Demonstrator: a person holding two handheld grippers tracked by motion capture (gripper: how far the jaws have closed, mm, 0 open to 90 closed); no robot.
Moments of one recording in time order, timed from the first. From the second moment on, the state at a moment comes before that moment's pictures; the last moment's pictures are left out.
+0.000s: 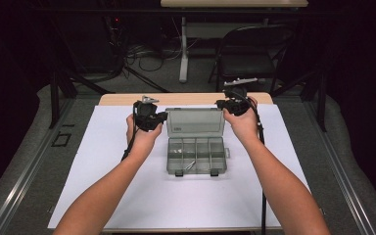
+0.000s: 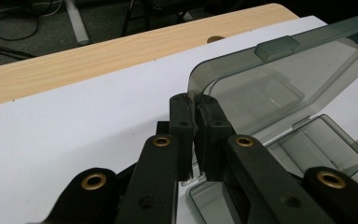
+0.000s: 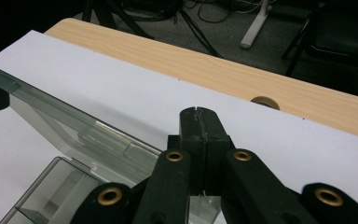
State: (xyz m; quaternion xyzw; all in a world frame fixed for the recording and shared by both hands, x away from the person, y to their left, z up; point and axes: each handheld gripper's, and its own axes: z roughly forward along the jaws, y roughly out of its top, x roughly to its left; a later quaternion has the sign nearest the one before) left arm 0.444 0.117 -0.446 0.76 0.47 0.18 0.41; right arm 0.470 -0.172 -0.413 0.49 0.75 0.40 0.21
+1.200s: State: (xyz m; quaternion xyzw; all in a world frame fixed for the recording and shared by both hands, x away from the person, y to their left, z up) left arm 0.385 0.145 -0.465 0.78 0.43 0.09 0.45; right arm 0.443 -0.183 -0.436 0.48 0.75 0.42 0.18
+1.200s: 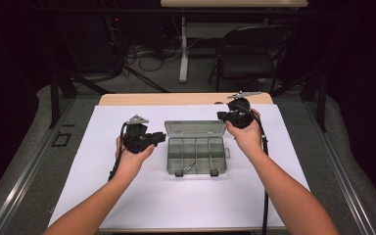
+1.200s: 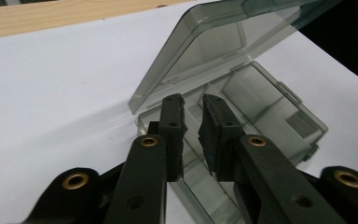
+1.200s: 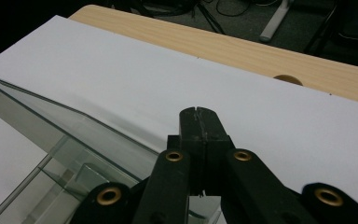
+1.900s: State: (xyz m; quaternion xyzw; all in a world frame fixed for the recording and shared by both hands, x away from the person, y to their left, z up) left arm 0.371 0.134 -0.482 0.79 0.41 0.05 0.45; right arm 0.406 -0.190 -0.452 0.45 0.77 0.43 0.17
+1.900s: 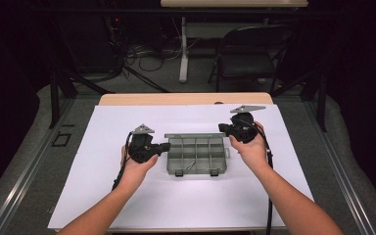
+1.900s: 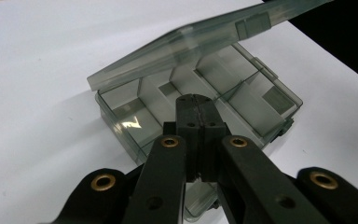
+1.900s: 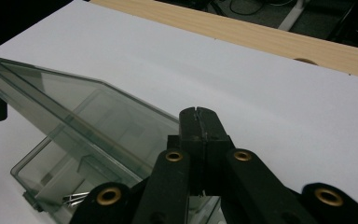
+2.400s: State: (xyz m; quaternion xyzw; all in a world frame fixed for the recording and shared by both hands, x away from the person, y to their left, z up) left arm 0.354 0.132 -0.500 0.80 0.40 0.04 0.44; right arm 0.374 -0.195 -0.478 0.44 0.77 0.44 0.15
